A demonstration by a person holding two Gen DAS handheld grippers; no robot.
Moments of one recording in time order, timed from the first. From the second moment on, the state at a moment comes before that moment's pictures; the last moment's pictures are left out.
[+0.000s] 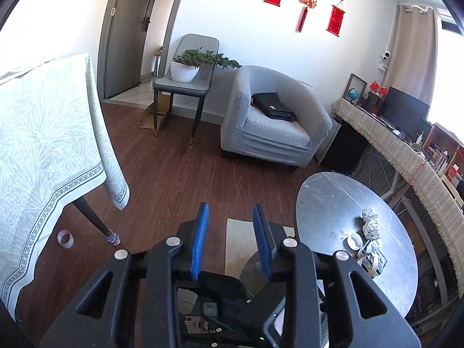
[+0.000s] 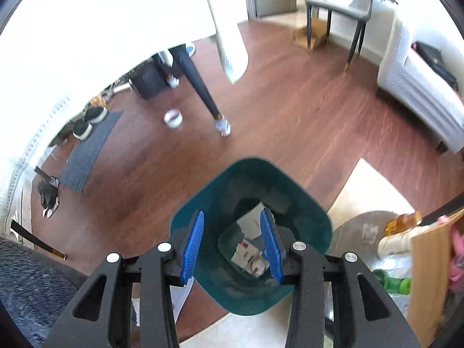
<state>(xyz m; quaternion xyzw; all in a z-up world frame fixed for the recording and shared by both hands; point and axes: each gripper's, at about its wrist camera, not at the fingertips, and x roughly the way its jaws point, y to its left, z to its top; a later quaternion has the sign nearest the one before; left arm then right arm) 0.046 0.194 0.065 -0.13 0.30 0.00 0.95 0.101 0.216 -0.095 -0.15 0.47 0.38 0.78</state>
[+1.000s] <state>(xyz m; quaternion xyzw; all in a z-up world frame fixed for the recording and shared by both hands) 0.060 0.113 0.073 -0.10 0.27 -0.03 0.96 0.089 0.012 0.033 -0.06 0.29 0.26 0.92</state>
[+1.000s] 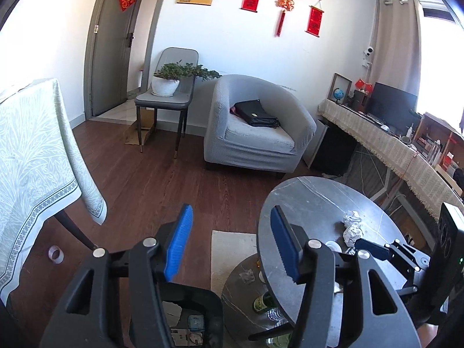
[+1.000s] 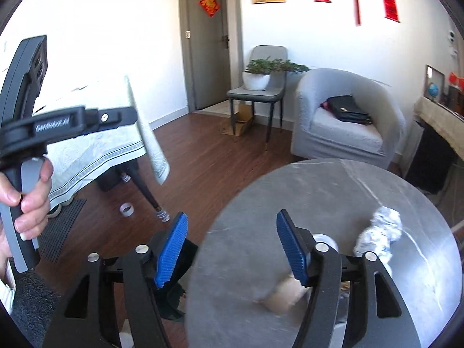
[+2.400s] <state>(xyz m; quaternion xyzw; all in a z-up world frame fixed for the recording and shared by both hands) 0.100 -0.053 -0.024 -0.01 0.37 -0.16 0.91 0.091 -0.100 -0.028 -0.01 0.41 0.22 0.88</state>
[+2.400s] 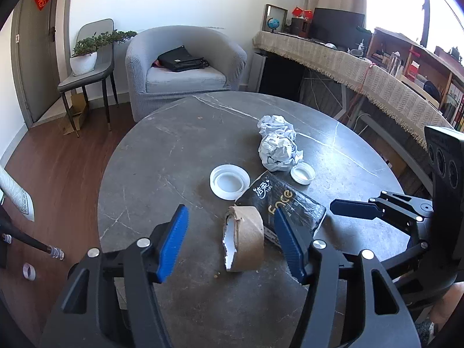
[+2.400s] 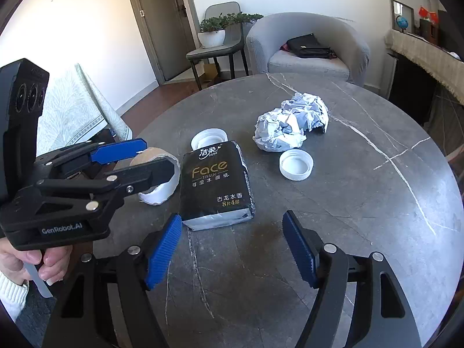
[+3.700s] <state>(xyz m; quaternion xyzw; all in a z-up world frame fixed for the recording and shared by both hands) 0.089 0.018 -0.005 -0.02 0.37 -0.15 0.92 0.118 -0.055 -0.022 -0.03 0.43 0.20 0.88</state>
